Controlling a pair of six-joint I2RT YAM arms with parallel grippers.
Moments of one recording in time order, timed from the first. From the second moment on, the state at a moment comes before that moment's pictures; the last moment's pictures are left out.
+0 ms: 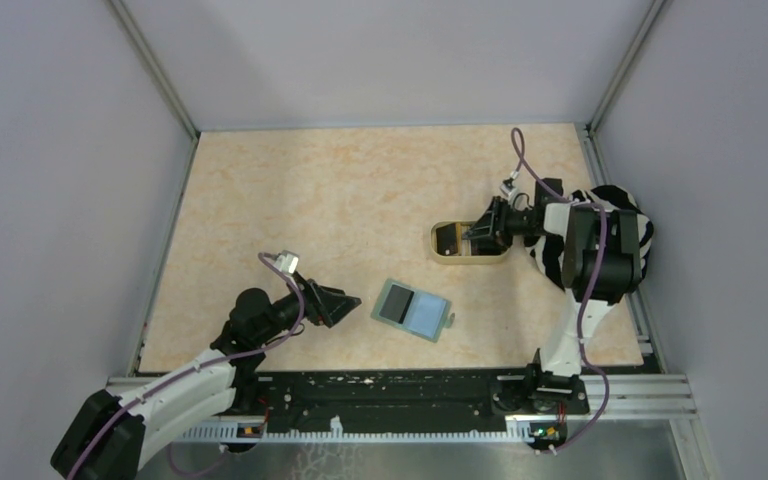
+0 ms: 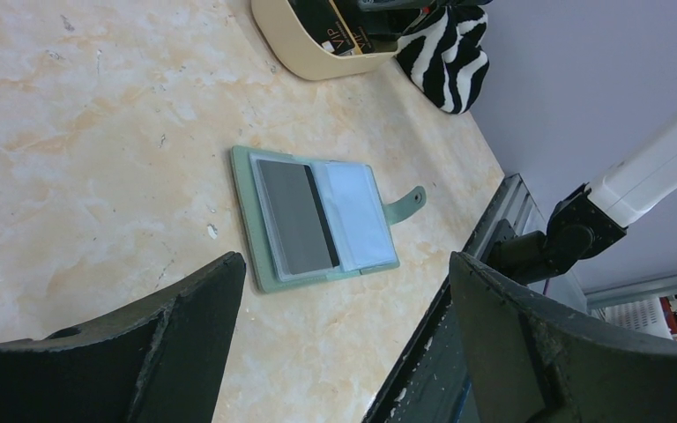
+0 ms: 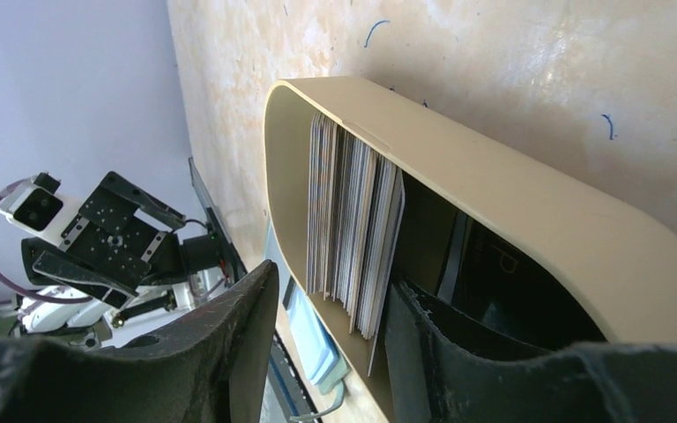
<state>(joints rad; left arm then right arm) -0.61 0.76 0.02 0.65 0.31 -0.73 -0.10 1.91 1.04 -0.28 -1.07 0.23</state>
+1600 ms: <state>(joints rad) -0.61 0.70 0.02 0.84 0.40 -0.82 -0.16 1.55 1.10 -0.43 -1.07 -0.03</state>
